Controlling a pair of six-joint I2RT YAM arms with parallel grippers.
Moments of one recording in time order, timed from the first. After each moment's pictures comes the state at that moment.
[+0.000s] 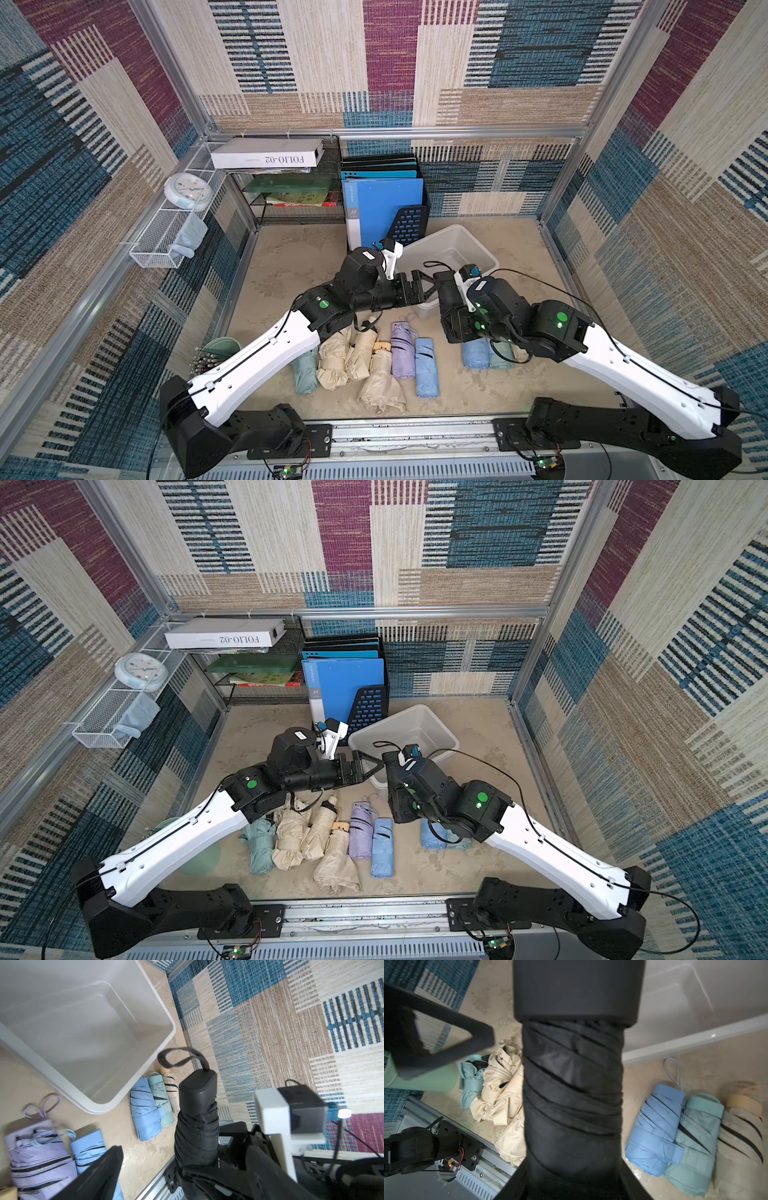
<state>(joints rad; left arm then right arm) -0.78 1.28 1.23 -0.39 0.35 -0.86 0.97 1.10 1.25 -0.95 0.20 0.58</state>
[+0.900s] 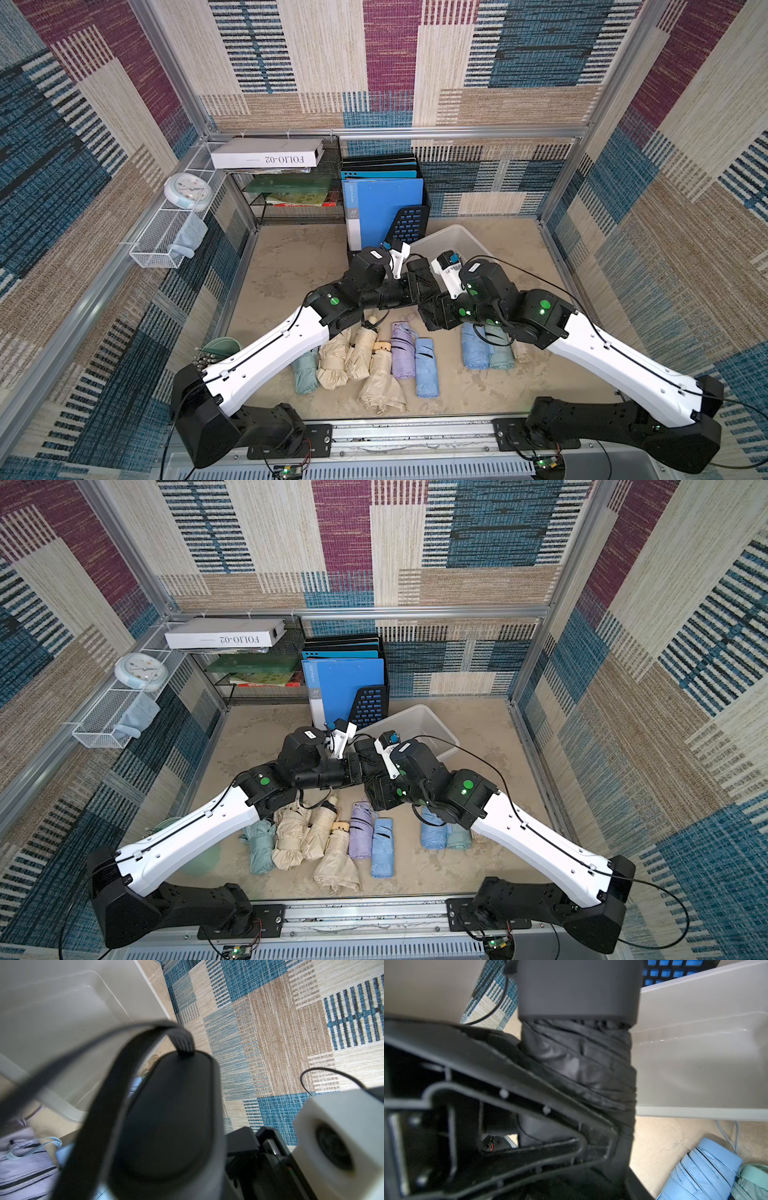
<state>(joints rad) -0.78 1.34 1.22 -0.31 0.36 -0.89 0.93 1.18 1.26 -0.76 0.00 0.46</state>
